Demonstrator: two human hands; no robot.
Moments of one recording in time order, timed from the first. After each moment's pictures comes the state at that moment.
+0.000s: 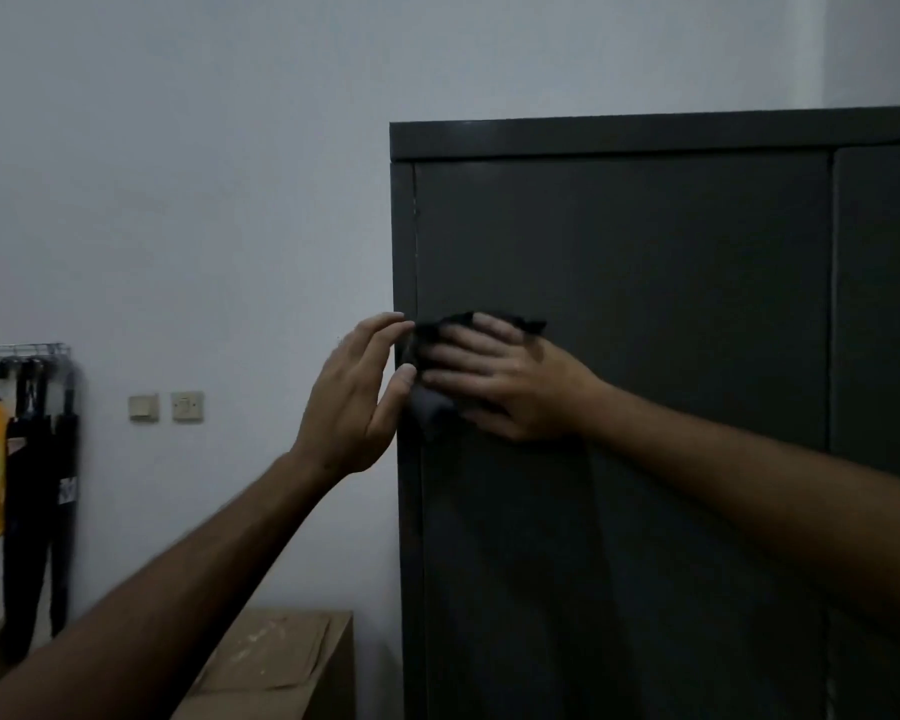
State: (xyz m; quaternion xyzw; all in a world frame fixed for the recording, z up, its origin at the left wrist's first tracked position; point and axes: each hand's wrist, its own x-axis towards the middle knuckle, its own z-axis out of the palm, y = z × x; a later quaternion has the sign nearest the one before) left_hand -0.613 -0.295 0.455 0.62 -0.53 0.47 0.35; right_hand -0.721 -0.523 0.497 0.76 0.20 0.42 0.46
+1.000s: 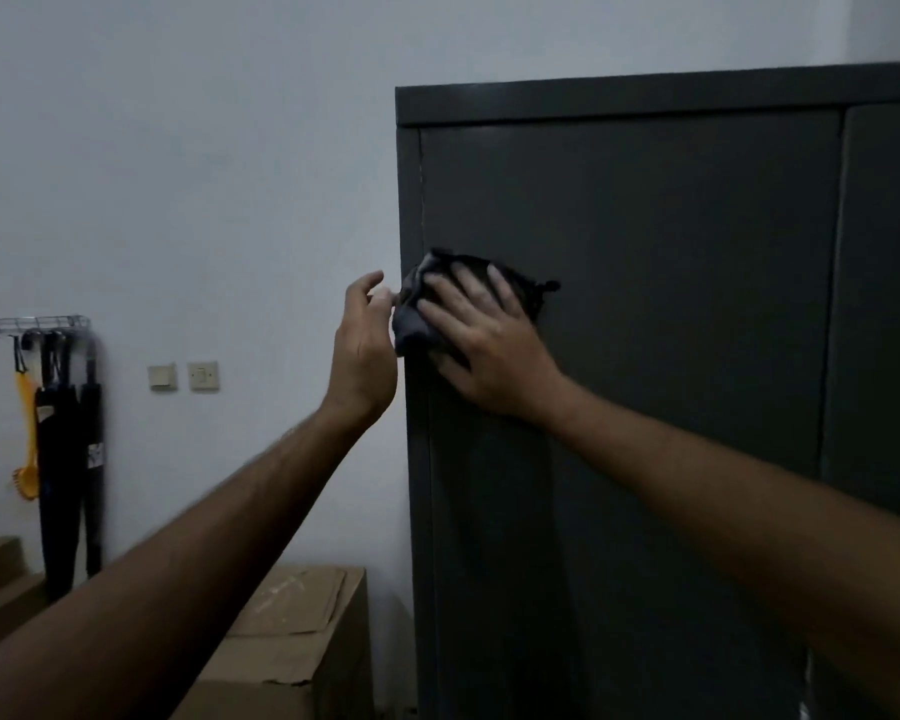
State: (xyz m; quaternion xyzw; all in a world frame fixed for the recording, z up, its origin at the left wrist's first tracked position) left_hand -0.639 -0.307 0.469 0.58 -0.41 0.24 0.66; right_hand -0.706 -0.480 0.482 0.80 0.07 0.52 0.29
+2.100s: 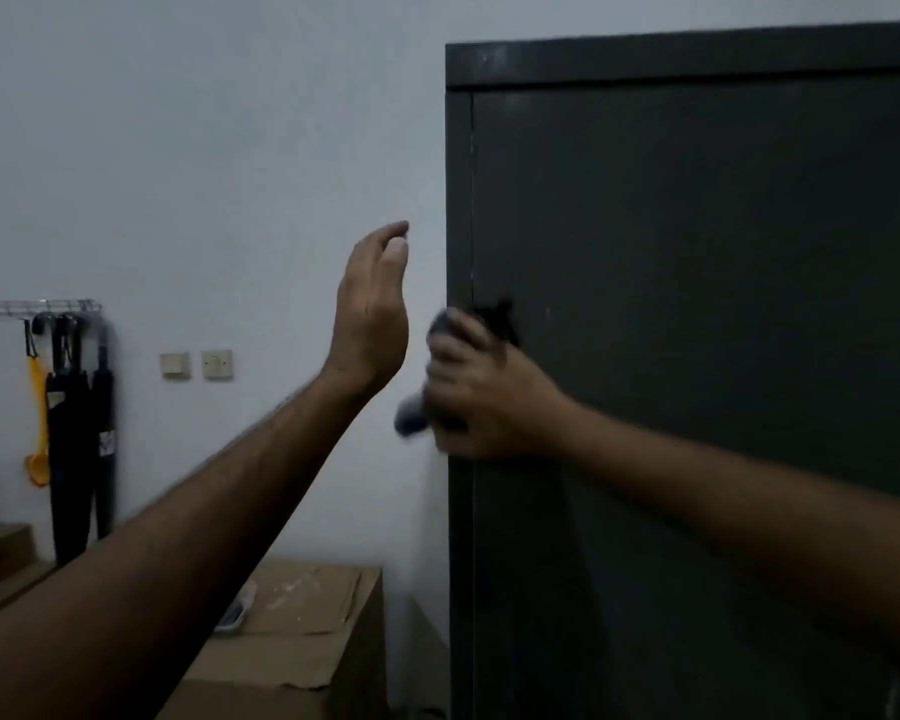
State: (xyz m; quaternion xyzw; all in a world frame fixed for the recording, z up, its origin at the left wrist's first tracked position) left_hand -0.617 -0.284 0.488 0.58 -0.42 0.30 0.63; right_hand -0.675 -0.438 0.446 0.83 0.20 0.39 0.34
